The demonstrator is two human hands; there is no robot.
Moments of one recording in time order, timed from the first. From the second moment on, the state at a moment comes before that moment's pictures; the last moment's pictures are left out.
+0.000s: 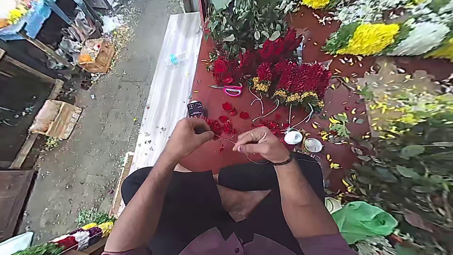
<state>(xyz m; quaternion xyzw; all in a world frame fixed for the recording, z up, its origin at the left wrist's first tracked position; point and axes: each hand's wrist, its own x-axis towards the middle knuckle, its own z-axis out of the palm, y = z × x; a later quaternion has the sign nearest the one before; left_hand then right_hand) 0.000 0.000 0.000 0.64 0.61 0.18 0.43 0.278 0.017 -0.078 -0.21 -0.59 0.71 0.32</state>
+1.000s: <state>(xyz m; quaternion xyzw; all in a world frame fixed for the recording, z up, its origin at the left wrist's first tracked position) -0.069 -0.069 -0.070 0.56 0.62 0.07 0.55 0.238 0.066 -0.205 -0.59 -0.43 0.61 0.31</state>
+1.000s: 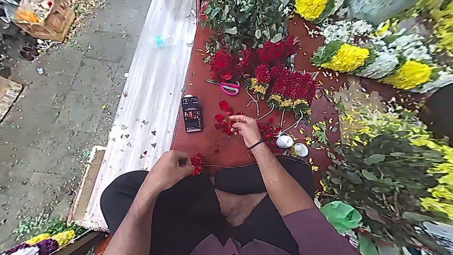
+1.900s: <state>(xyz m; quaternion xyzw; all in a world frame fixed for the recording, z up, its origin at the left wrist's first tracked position) -0.068 -0.069 -0.070 0.55 0.63 0.06 0.55 0.249 0.048 -0.216 -0.65 -0.49 0.53 0.24</state>
